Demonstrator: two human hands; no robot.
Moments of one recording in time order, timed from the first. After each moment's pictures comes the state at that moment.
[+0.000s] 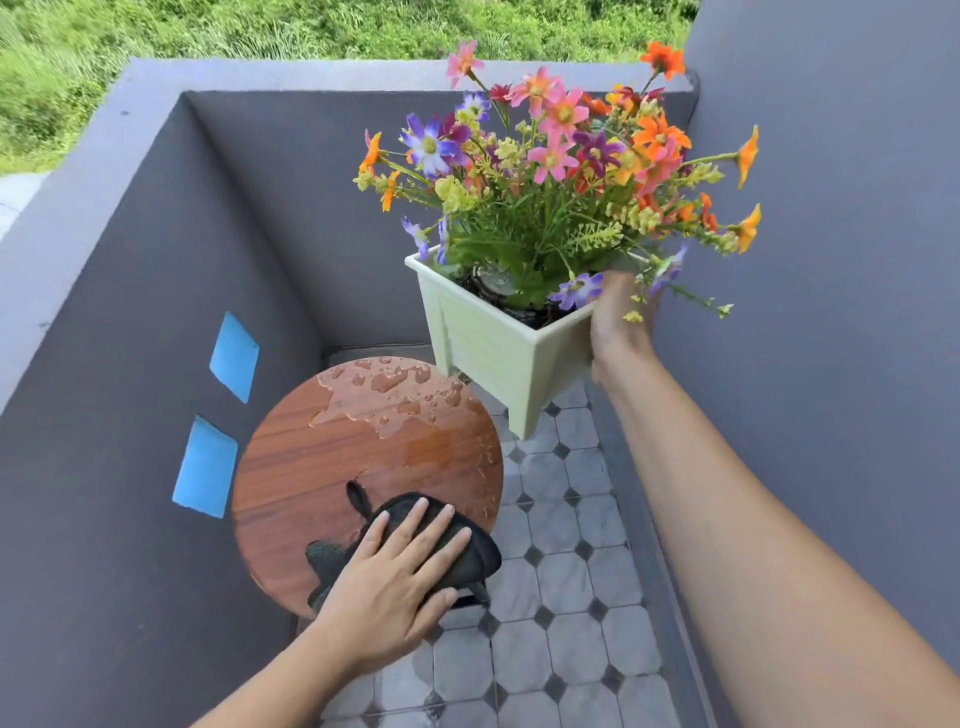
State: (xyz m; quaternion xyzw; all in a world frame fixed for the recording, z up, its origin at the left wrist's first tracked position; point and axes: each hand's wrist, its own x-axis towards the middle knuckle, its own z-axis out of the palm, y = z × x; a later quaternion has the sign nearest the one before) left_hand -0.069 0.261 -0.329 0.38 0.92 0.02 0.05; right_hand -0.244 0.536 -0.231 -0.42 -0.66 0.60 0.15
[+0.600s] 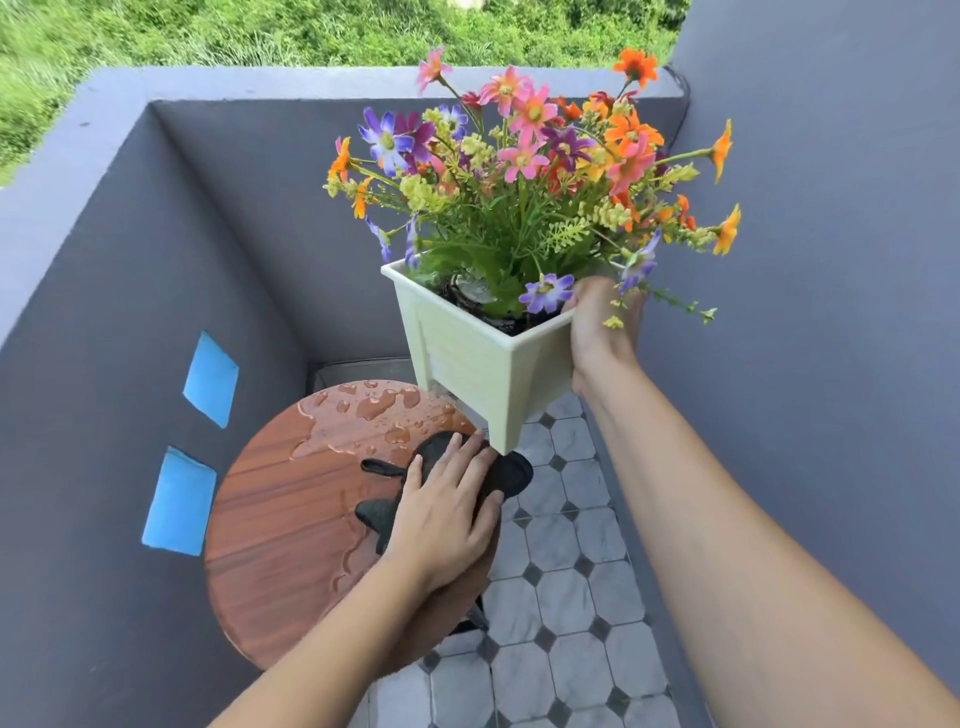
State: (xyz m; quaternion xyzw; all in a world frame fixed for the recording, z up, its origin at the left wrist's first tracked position) left_hand -0.144 0.345 -0.317 0.27 0.95 0.13 0.11; right_hand -0.233 0.512 -0.193 -0.41 -0.63 0.64 0.16
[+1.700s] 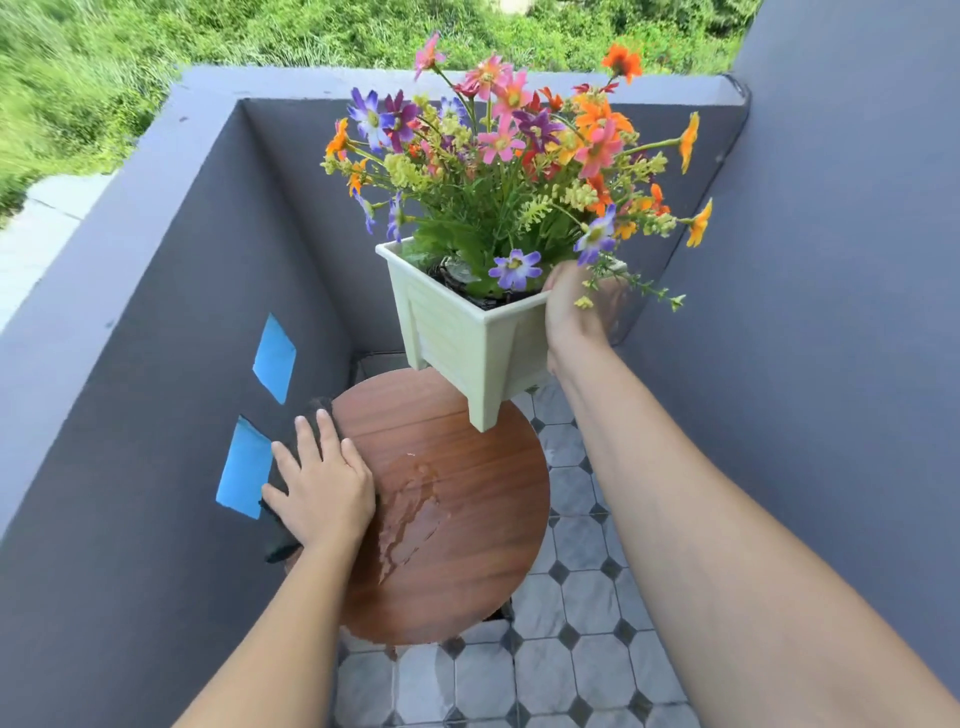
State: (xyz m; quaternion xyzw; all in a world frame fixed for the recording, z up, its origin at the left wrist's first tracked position) left_hand -0.174 0.248 -0.334 -0.22 0.97 0.13 0.04; right_hand -0.249 0.458 -0.179 -0.38 -0.64 0.65 0.14
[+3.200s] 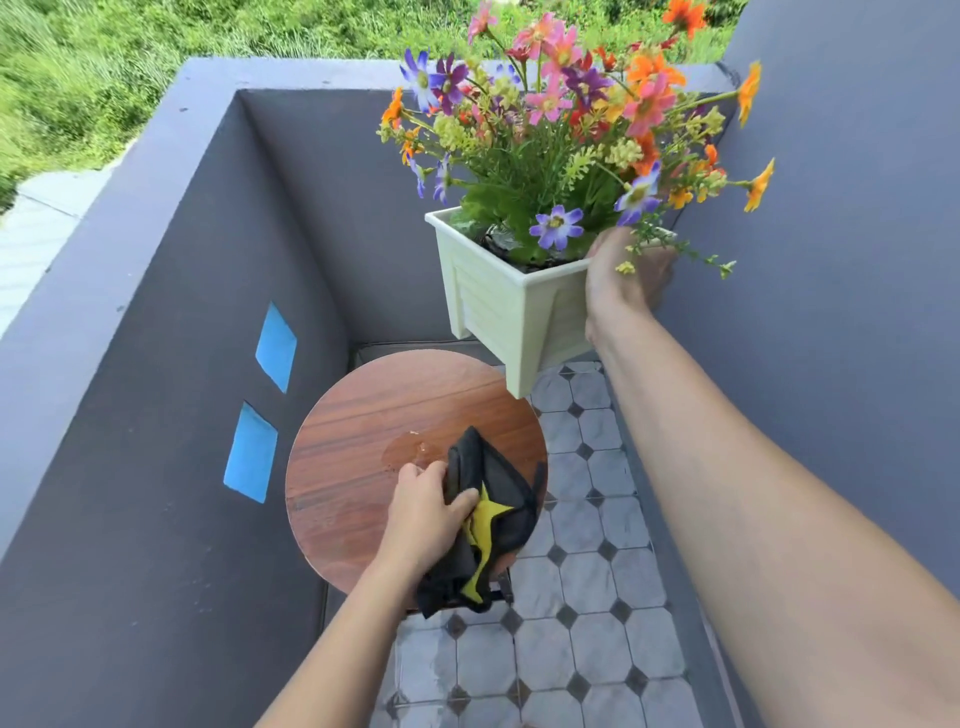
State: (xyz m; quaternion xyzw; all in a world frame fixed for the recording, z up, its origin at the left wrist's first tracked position) left_hand -0.120 0.307 -0.286 -0.02 0.93 0.32 0.20; right_hand -0.241 0.490 -0.150 -0.43 -0.63 0.61 0.21
